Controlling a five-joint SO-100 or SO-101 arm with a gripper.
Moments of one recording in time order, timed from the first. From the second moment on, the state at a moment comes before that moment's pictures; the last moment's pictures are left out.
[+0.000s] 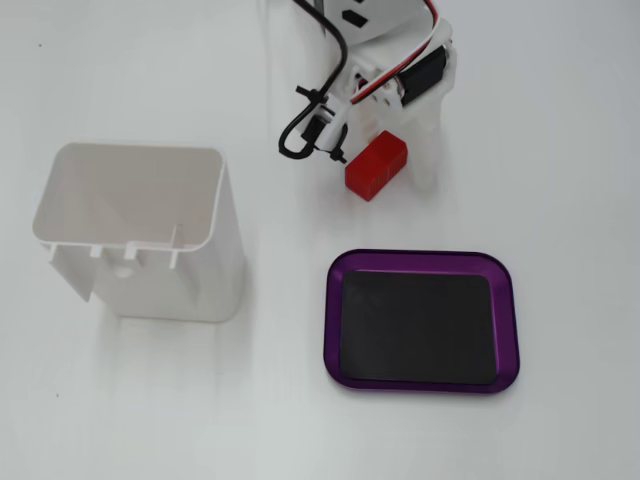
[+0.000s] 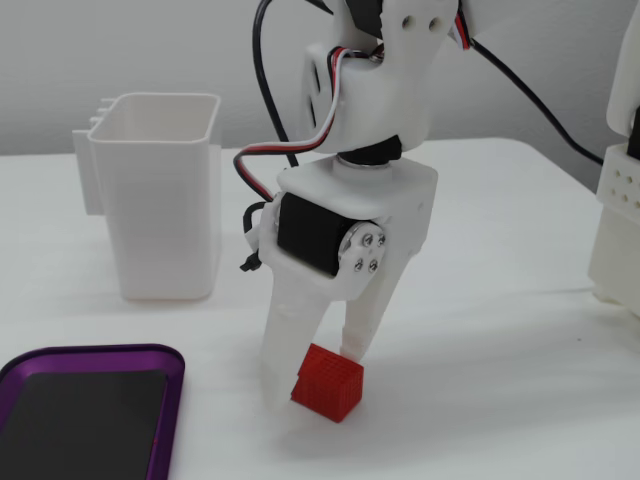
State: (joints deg) arm -7.6 88.7 102.0 59.6 -34.8
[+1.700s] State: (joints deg) arm -7.6 117.9 111.3 29.4 -2.8
